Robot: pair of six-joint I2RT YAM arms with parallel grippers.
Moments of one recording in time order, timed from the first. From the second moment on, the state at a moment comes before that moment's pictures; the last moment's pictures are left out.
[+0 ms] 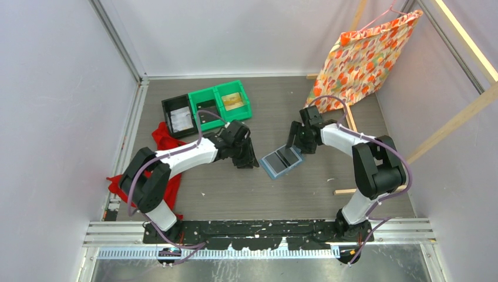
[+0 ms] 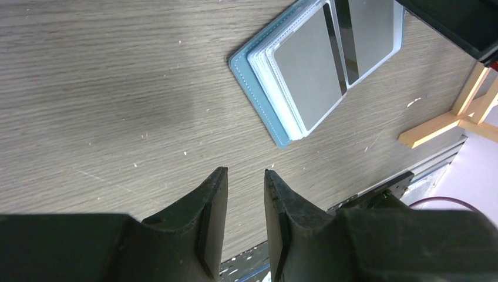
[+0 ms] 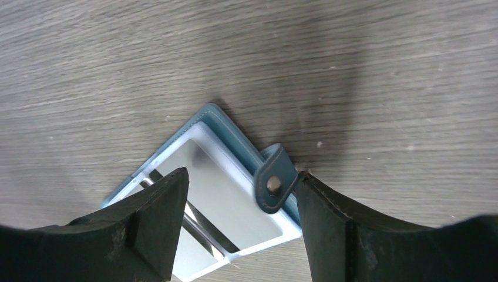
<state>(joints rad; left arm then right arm) -0.73 1.64 1.03 -0.37 0.18 -0.92 0.33 1.68 0.99 -0.41 -0.03 0.57</state>
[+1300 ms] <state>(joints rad) -0.66 1.56 0.85 -0.17 0.32 -0.98 0.53 1.54 0.83 -0.20 -0.33 0.81</state>
